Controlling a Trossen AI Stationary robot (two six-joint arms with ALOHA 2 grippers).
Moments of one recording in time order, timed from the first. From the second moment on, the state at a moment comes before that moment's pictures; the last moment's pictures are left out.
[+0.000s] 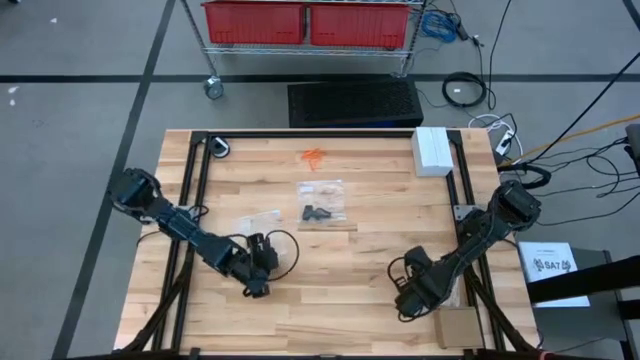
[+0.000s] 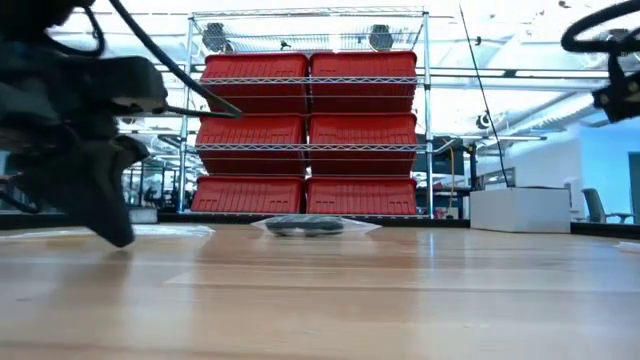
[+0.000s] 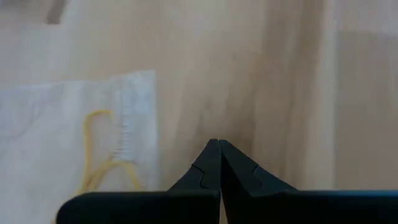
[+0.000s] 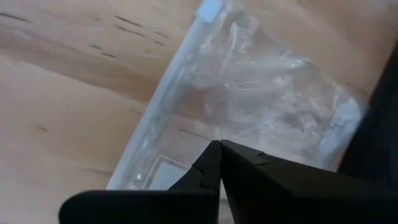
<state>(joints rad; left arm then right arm) -0.57 1.54 0.64 -0.20 -0.35 -0.60 0.74 1.74 1.02 -1.14 0.01 1.93</state>
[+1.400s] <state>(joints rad) -0.71 1.37 0.65 -0.66 -0.66 -0.93 0.72 1.73 0.91 -0.88 0.01 1.89</state>
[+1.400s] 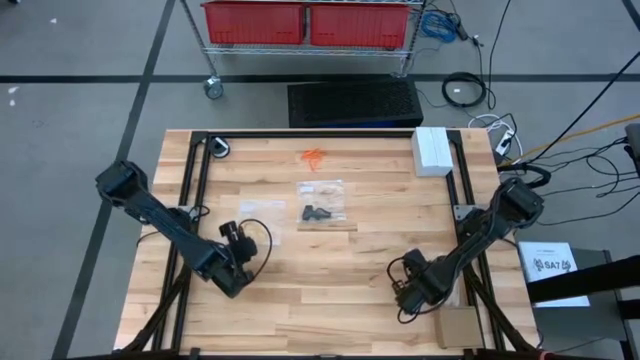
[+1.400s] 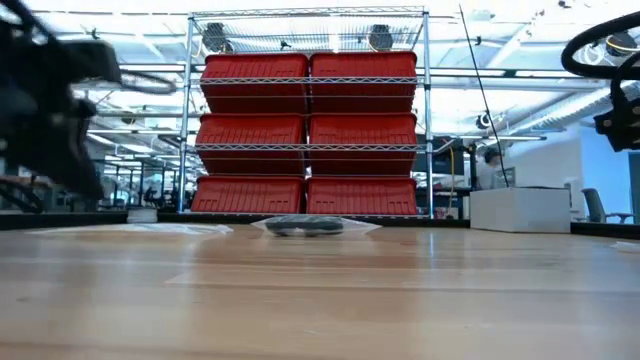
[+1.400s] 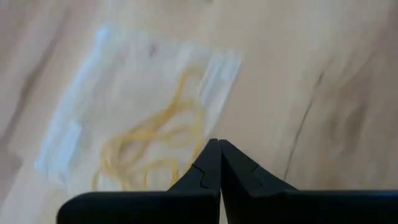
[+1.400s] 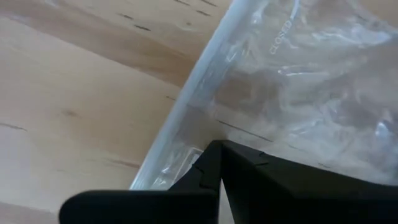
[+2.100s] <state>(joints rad) -0.75 1.22 0.58 -0.29 -0.73 -0.67 0.40 1.74 0.90 -0.58 0.30 0.93</state>
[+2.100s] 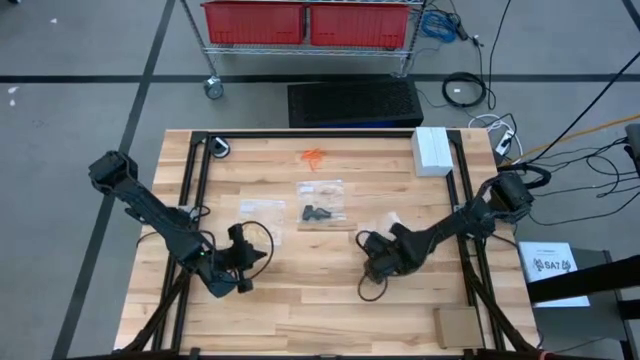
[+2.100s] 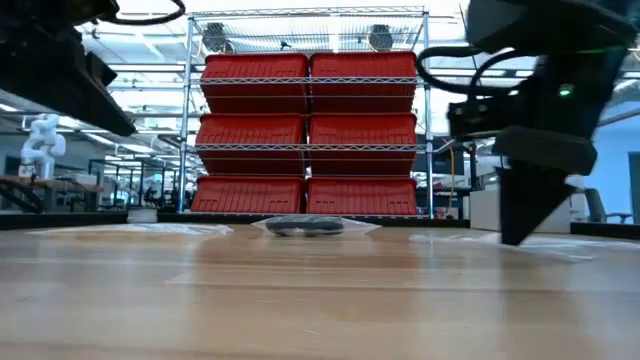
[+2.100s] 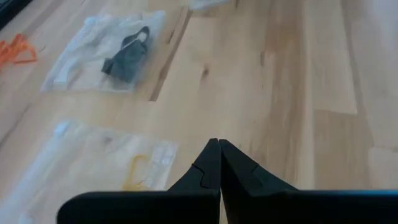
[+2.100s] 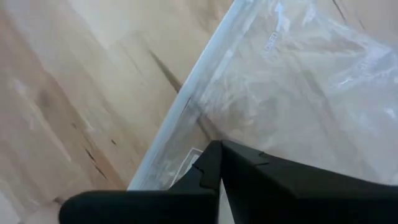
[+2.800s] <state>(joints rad) -0.59 1.22 0.39 0.37 -0.55 -0.30 0.36 1.74 1.11 -0.66 0.18 0.58</state>
